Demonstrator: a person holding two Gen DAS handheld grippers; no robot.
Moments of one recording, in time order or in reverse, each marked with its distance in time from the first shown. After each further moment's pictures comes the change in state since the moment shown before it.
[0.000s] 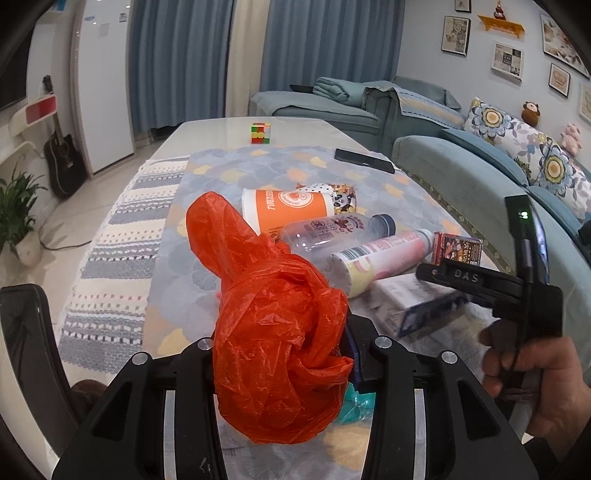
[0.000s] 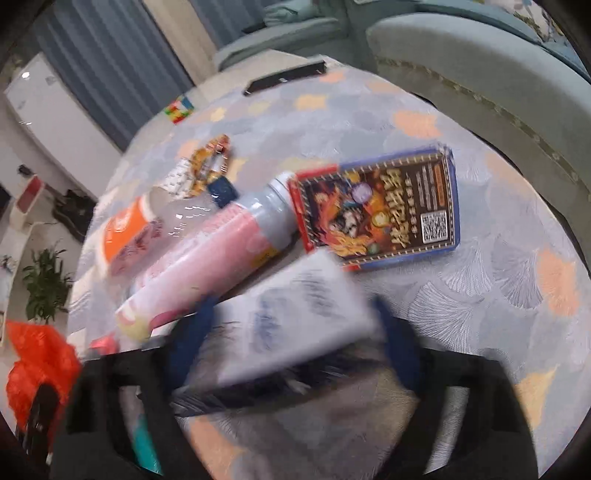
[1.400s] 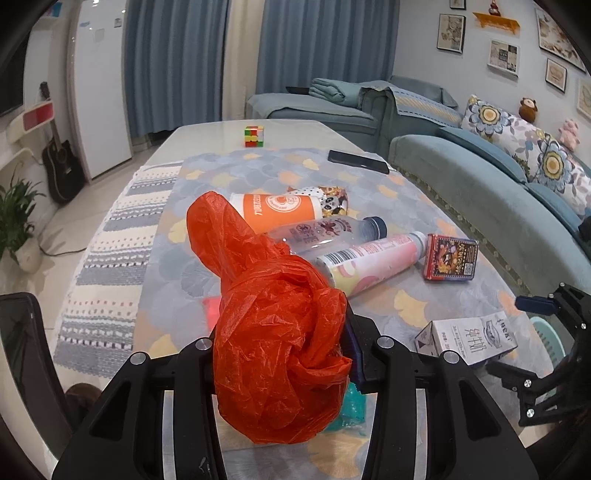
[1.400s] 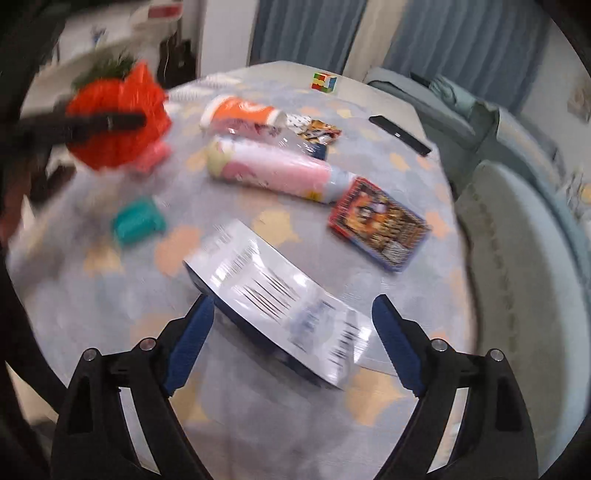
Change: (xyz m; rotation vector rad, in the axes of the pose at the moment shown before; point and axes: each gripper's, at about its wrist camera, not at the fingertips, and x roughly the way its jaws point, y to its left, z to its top) left arm 0.002 -0.011 0.004 0.013 -0.005 0.002; right arm -0.093 0.002 -0.064 -0.881 -0.015 -0.093
